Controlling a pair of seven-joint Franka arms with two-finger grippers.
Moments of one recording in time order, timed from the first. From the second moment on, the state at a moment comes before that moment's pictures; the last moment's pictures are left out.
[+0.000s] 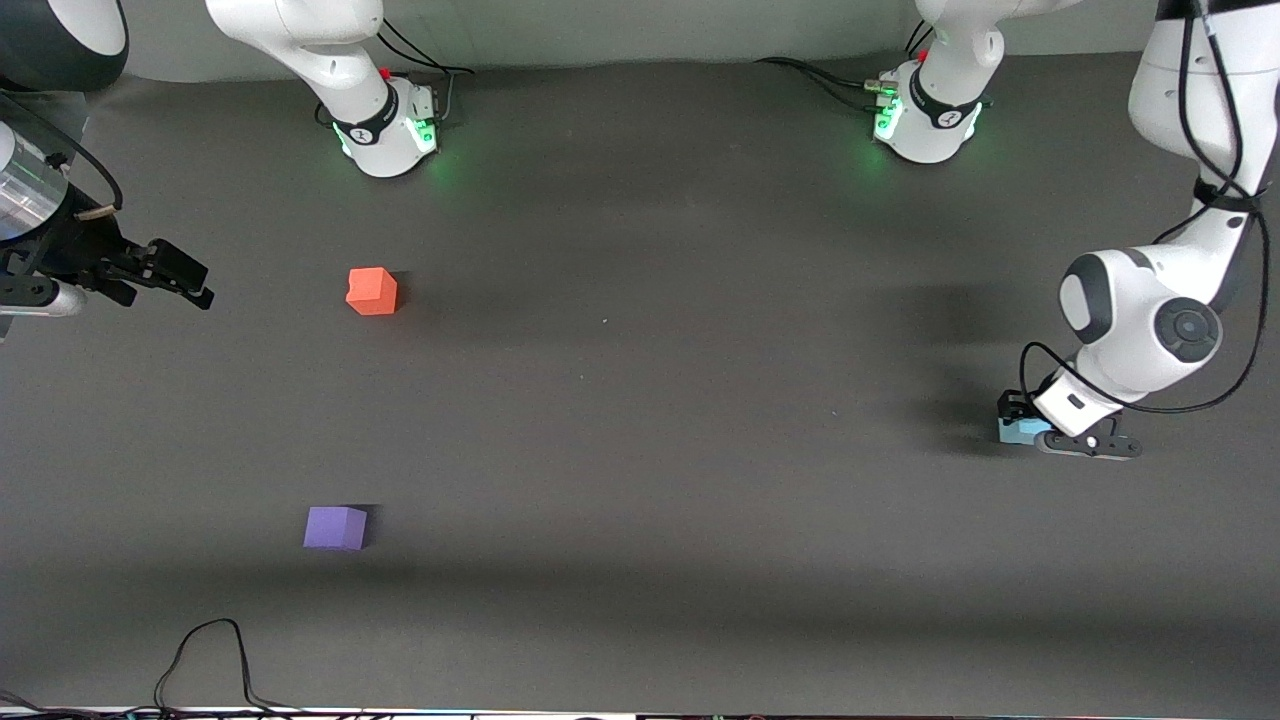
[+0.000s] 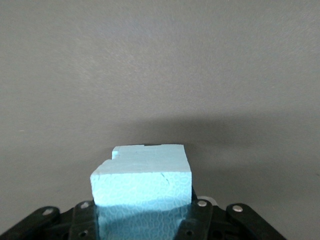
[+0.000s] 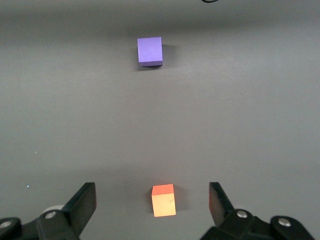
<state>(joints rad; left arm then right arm) 0.14 0.41 -0.03 -2.09 0.02 2.52 0.21 -0.04 -0.14 0.03 -1.86 0.01 1.78 0.08</state>
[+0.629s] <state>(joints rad) -0.12 0.23 -0.05 -1.72 0.02 1.86 -0.17 -0.04 -0.16 0.03 -1.86 0.01 1.72 0.08</state>
